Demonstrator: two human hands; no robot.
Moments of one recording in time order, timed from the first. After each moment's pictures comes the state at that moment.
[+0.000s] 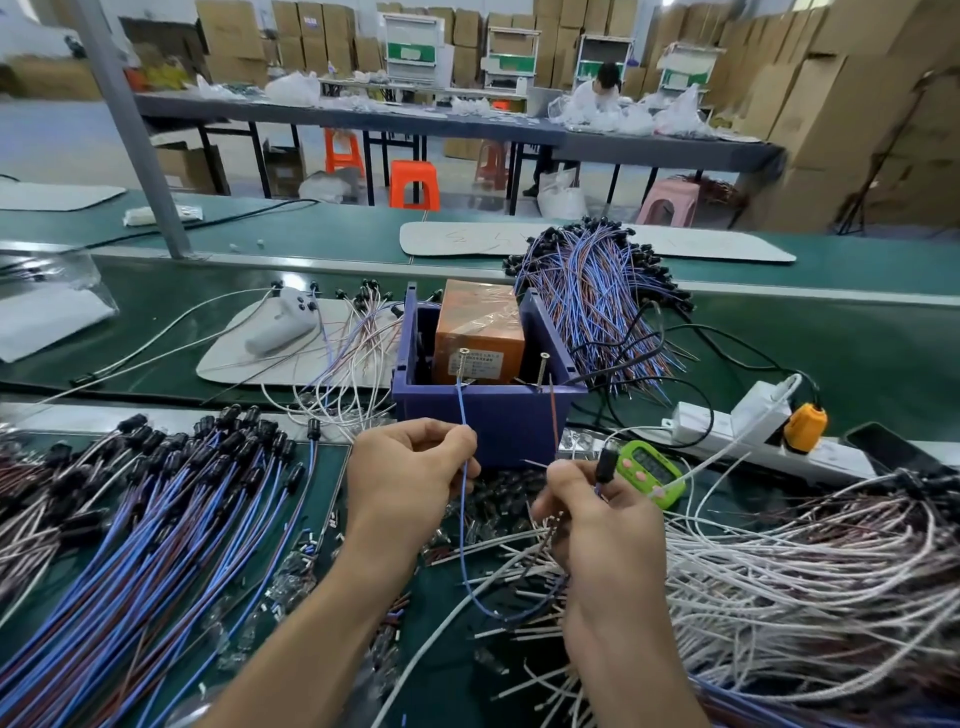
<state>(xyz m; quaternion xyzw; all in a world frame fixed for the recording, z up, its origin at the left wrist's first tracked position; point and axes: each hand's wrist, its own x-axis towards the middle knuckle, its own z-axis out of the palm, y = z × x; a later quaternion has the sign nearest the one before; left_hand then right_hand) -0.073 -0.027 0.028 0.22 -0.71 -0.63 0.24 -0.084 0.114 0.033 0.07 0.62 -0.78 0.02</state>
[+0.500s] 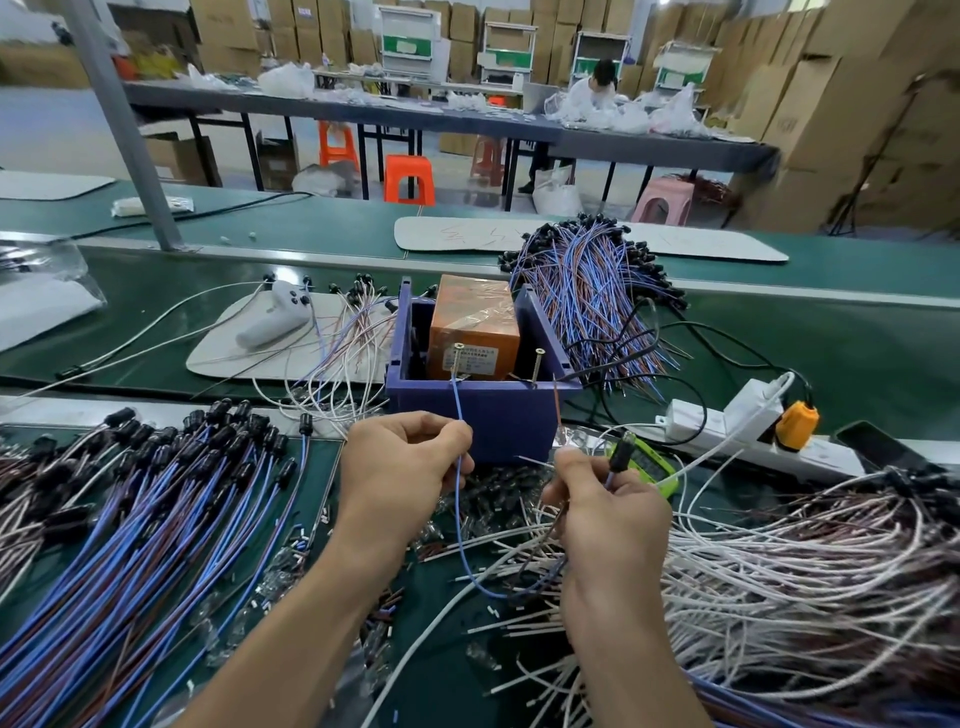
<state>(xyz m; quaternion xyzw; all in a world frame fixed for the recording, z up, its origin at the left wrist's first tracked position) -0.077 -0.033 0.025 0.21 -0.72 -0.62 0.23 -0.099 0.114 0.024 0.10 0.63 -0.77 -0.03</state>
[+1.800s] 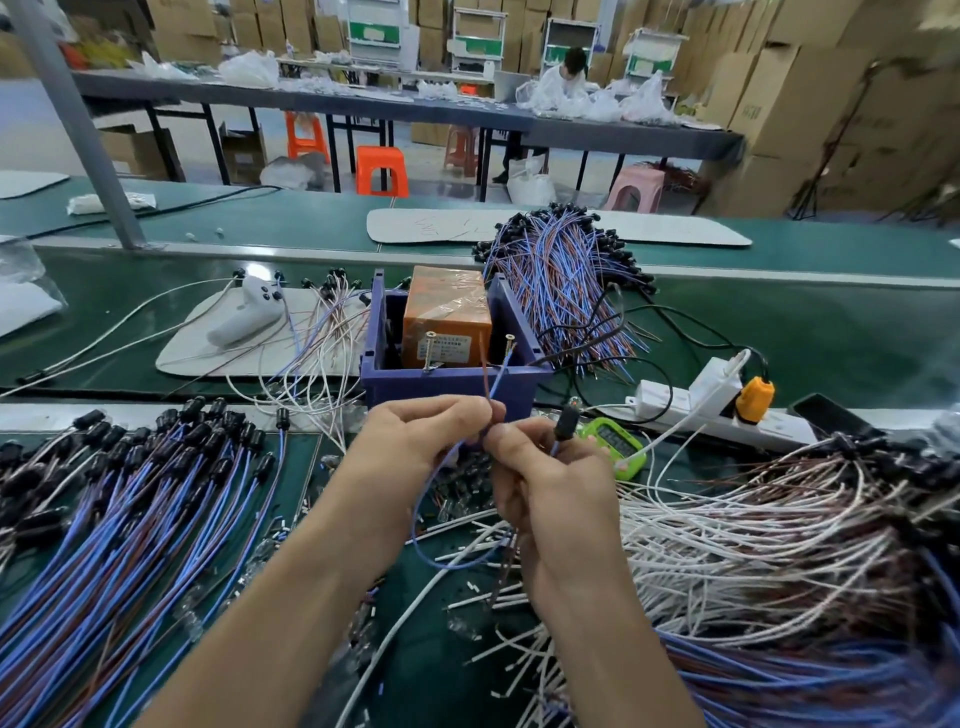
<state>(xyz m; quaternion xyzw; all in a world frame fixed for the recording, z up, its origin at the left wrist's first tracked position) -0.058 -0.012 0.068 0.09 -0.60 -0.79 0.09 -0.083 0.108 0.049 -0.04 0.54 -0.83 0.10</state>
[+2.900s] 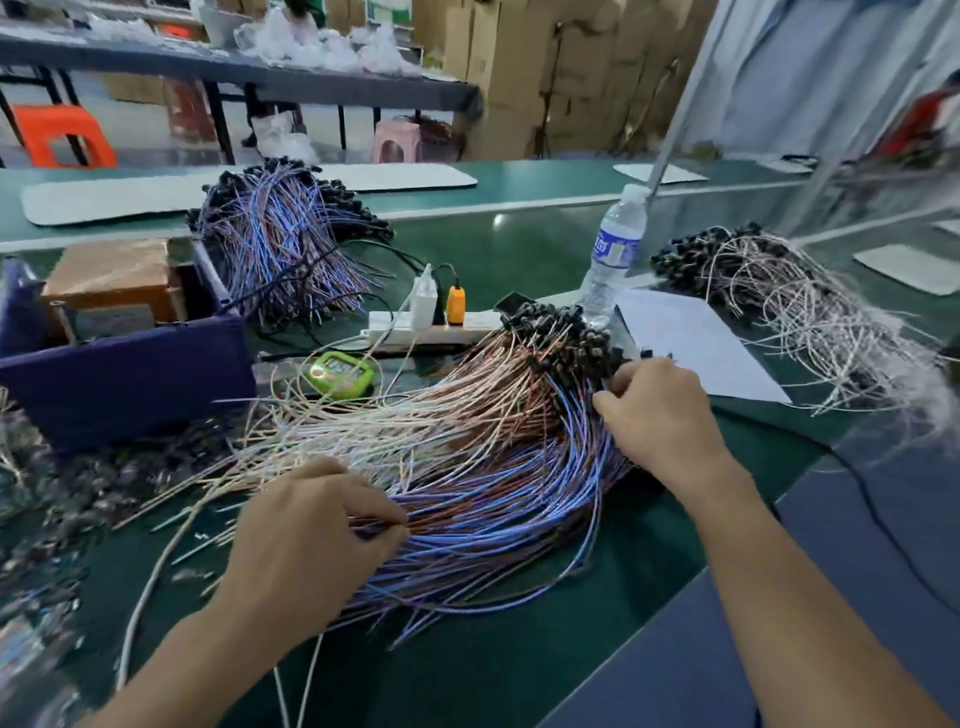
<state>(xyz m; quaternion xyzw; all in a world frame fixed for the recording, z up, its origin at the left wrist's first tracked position) -0.001 0.115 0.026 -0.17 -0.94 -0.27 0.10 -0.059 0.422 0.075 0.16 0.96 -0.16 -0.14</state>
